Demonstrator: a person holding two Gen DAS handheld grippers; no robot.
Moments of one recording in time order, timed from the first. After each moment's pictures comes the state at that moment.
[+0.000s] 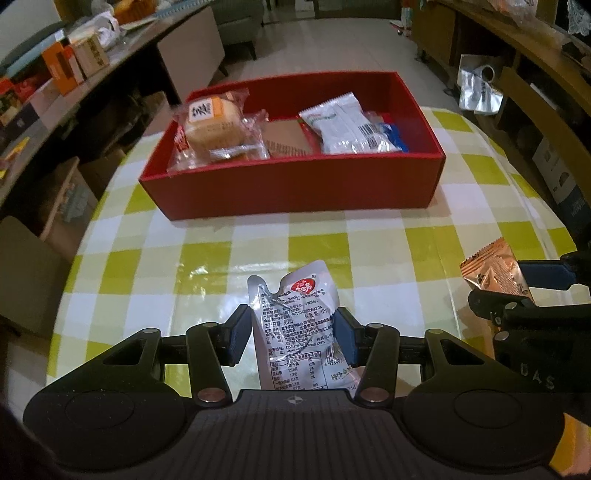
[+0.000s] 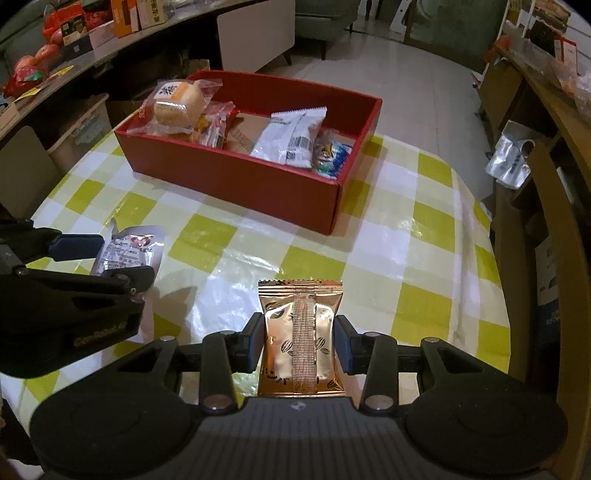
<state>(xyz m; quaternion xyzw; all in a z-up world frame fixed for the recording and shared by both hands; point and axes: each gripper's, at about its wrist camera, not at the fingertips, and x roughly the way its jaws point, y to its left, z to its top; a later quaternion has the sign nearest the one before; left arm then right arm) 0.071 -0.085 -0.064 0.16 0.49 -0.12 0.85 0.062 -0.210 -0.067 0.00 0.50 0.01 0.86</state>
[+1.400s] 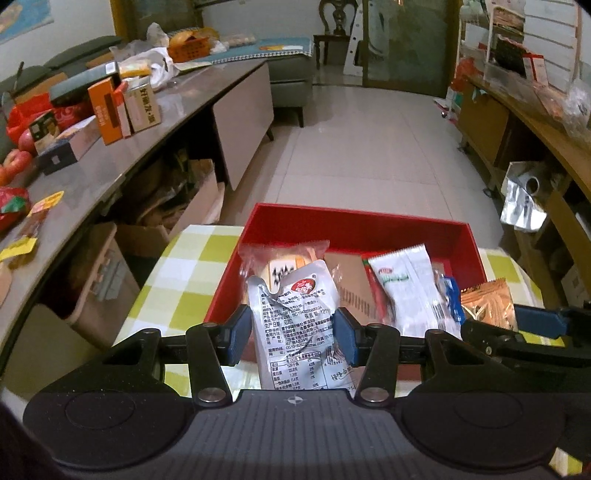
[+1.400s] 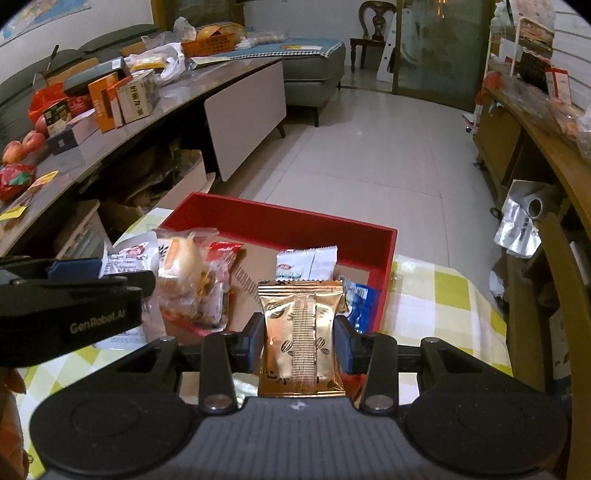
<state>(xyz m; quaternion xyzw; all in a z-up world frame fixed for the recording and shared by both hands) 0.176 -0.065 -0.001 0.08 0.41 -0.08 0.90 0.167 -0.206 -0.014 0.04 0.42 0.00 0.91</state>
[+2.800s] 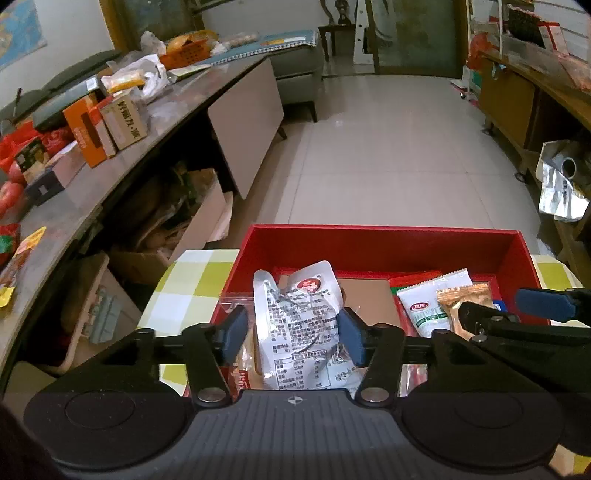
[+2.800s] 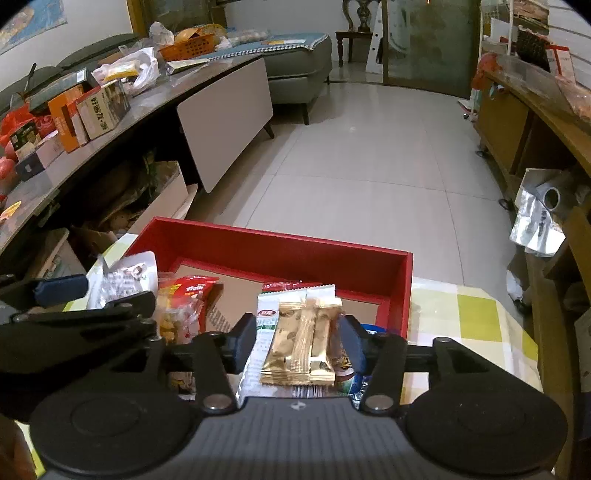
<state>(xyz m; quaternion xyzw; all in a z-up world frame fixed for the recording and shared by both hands) 0.235 -0.096 -0.035 0.14 0.41 -0.04 0.90 0.238 -0.224 -0.050 0.08 0.42 -0.01 0.91</state>
